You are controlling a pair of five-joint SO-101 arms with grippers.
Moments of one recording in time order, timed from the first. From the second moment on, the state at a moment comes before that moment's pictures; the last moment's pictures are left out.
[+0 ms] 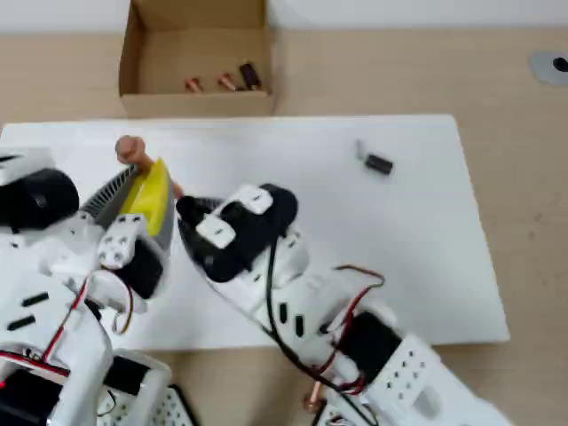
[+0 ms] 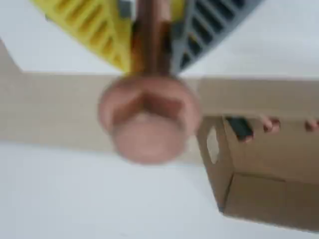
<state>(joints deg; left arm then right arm) 13.7 -80.5 35.2 59.6 8.6 -53.4 -68.4 61.1 27.7 -7.7</state>
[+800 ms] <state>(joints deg) 19.3 -83.6 35.9 59.9 8.6 -53.4 -68.4 61.1 27.7 -7.8</state>
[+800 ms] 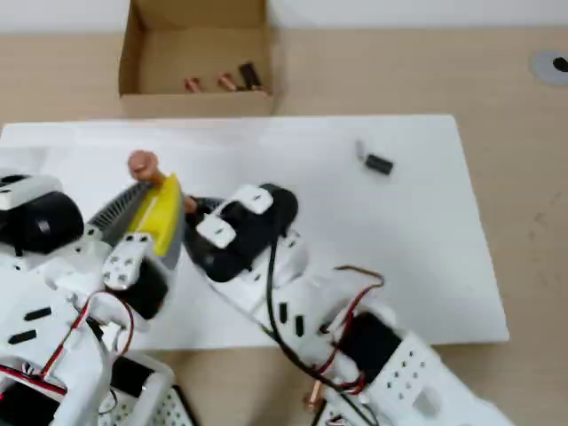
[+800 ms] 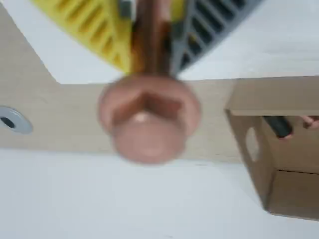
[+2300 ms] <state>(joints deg) 21.1 -83.3 41.3 59.6 0.7 -53.3 -69.0 61.1 27.7 -7.8</state>
